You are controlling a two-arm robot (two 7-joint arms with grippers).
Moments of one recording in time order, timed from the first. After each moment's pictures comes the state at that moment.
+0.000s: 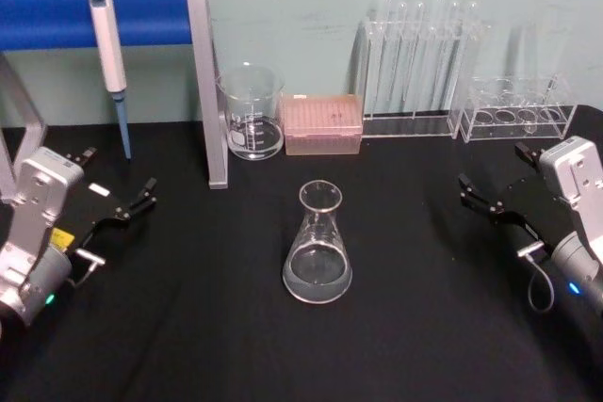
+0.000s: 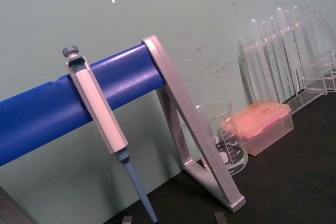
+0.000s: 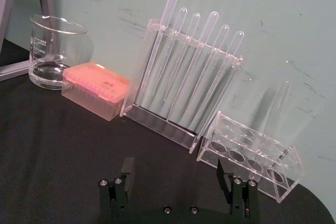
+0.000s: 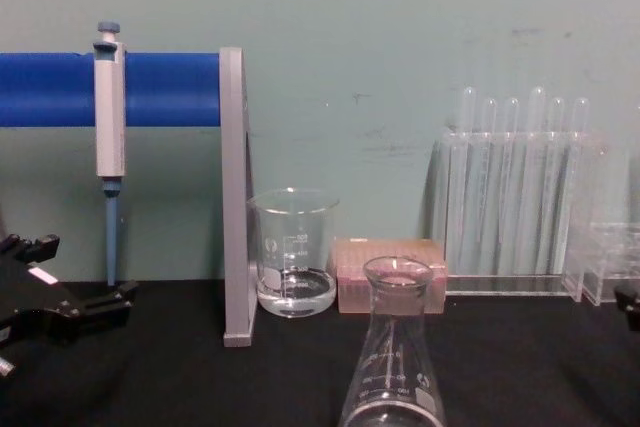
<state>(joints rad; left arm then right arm) -0.20 0.60 0.45 -1.41 -0.25 -0.12 0.03 0.20 0.60 -0.45 -1.41 0.25 -0.12 -0.03</state>
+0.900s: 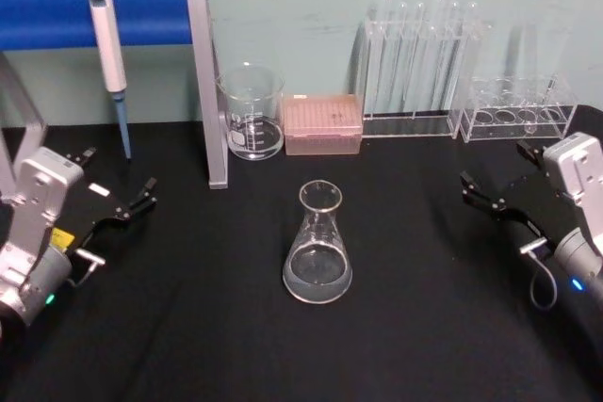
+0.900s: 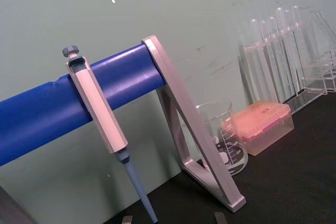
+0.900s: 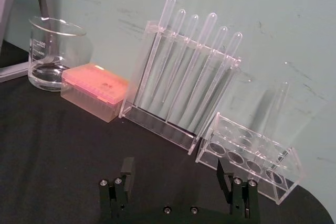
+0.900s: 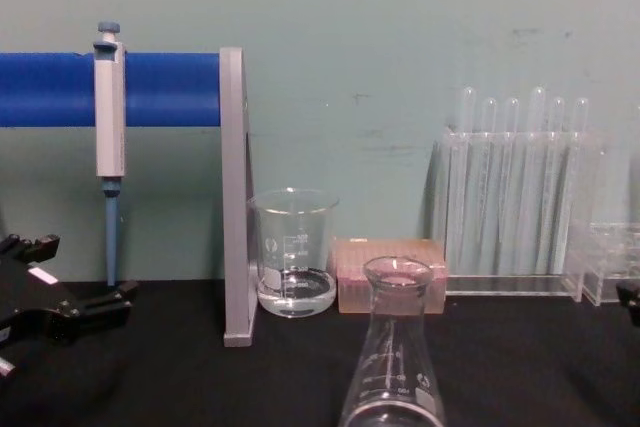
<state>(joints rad) -0.20 0.60 0.45 -1.41 -0.25 -0.12 0.03 0.20 0.60 -0.44 -1.41 0.26 -0.12 -0.01</state>
